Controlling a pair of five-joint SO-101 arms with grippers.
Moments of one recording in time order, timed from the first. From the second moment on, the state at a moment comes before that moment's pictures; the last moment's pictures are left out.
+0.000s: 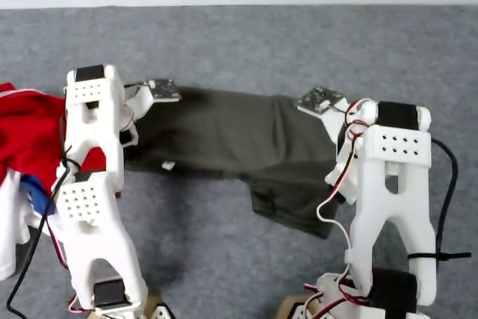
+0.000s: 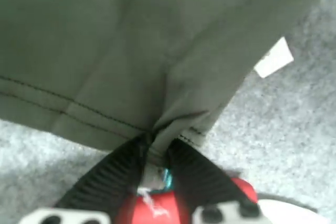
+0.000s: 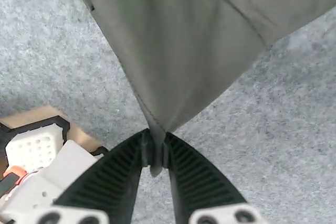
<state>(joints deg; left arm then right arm) -13.5 46.5 -30.9 98.9 -65.0 4.2 -15.2 15.8 100.5 47.3</state>
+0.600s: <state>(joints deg) -9.8 42.2 -39.2 97.4 -49.9 3.0 -17.1 10.4 91.8 43.2</state>
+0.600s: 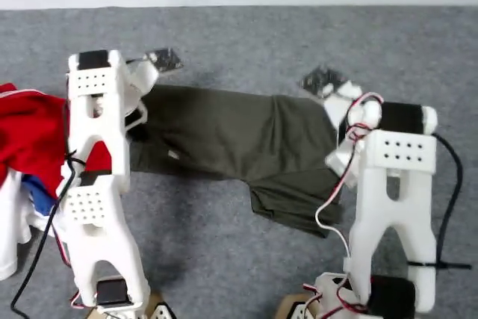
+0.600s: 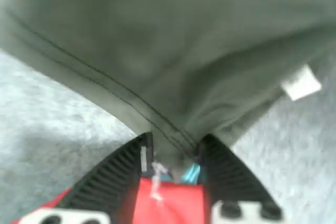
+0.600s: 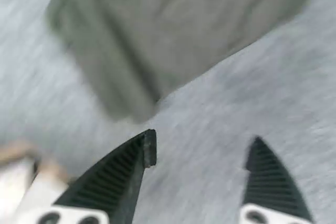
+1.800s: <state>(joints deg) -12.0 21.6 -19.2 98.8 -57.6 3.3 7.3 -10.6 76.2 26.6</state>
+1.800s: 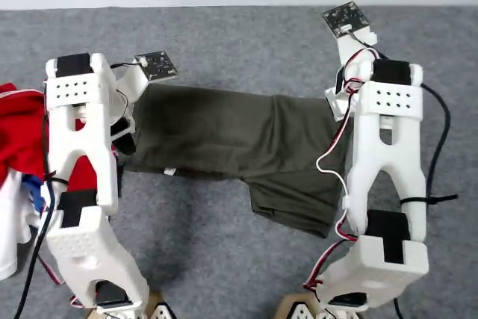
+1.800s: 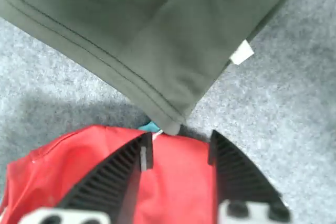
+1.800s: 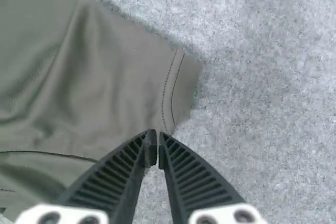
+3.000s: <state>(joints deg) -2.6 66.9 -64.1 89.6 -21.0 3.4 47.9 -33.8 66.2 26.5</state>
